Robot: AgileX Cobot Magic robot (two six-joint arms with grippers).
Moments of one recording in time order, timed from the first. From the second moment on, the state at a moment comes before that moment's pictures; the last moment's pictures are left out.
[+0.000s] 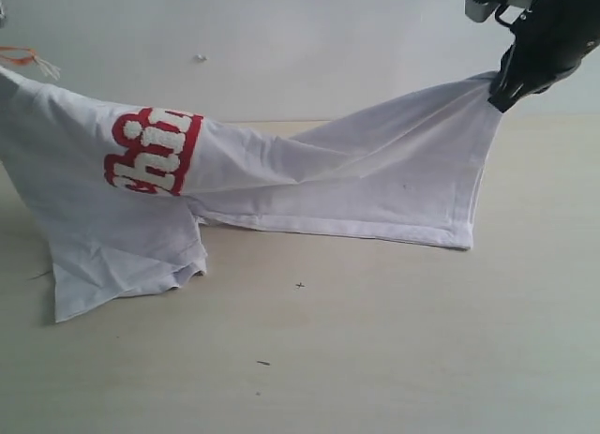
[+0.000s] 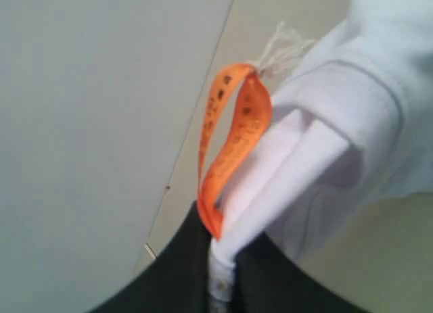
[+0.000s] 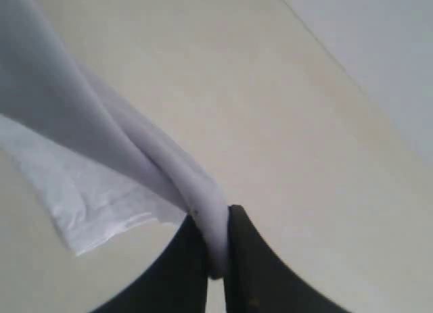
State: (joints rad) left arm -0.02 1.58 -1.25 -0.01 0.49 1.20; right arm -0.09 1.85 -1.56 0.17 0.83 -0.85
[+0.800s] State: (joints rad) left arm -0.07 0.89 -1.25 0.07 1.19 0.90; right arm -0.09 1.20 -1.38 0.28 1.22 -0.58
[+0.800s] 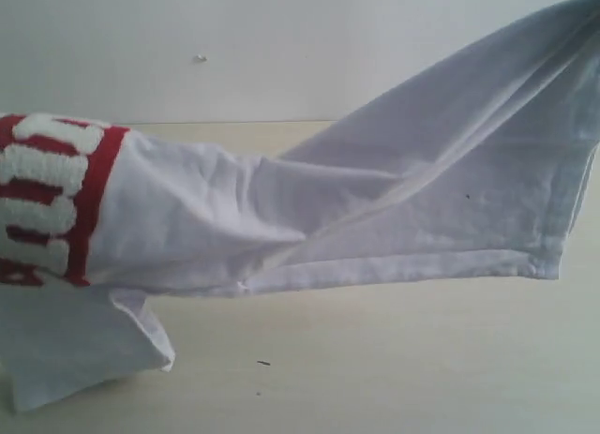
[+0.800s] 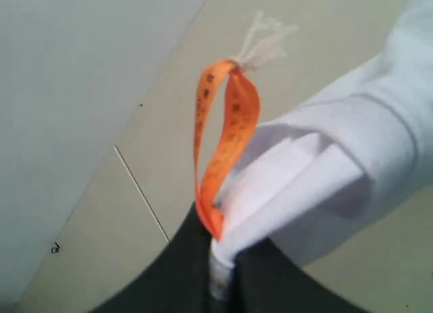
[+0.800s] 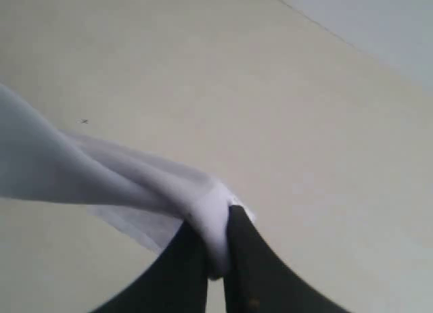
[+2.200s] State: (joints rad) left arm 0.04 1.86 -1.21 0.07 0.27 1.02; right arm 0.00 2.02 -1.40 -0.17 0.40 -0.50
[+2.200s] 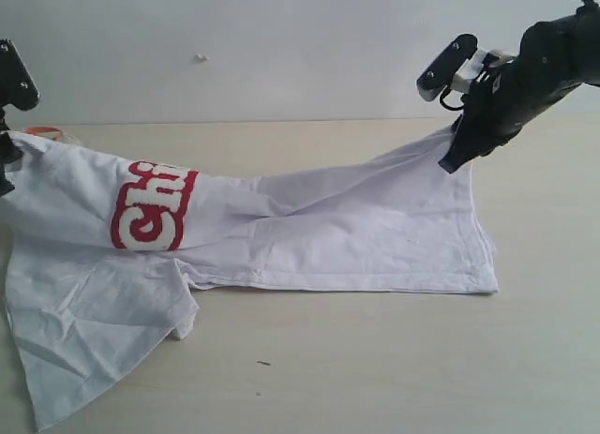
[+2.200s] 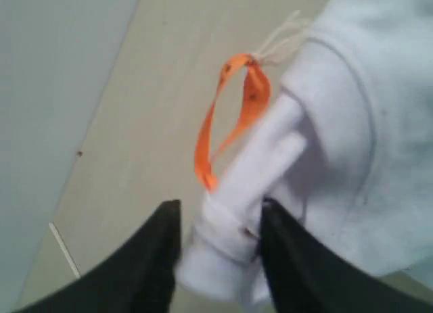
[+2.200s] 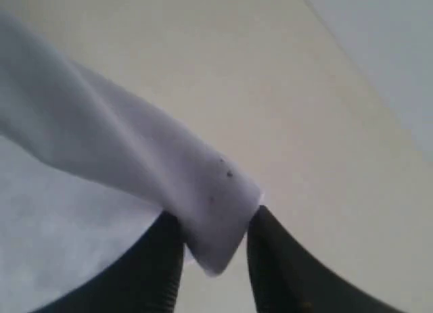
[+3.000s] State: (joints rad) left arm 0.05 1.76 -1.21 0.08 0.23 0.56; right arm 0.00 2.03 -1.71 -0.21 0.73 -0.09
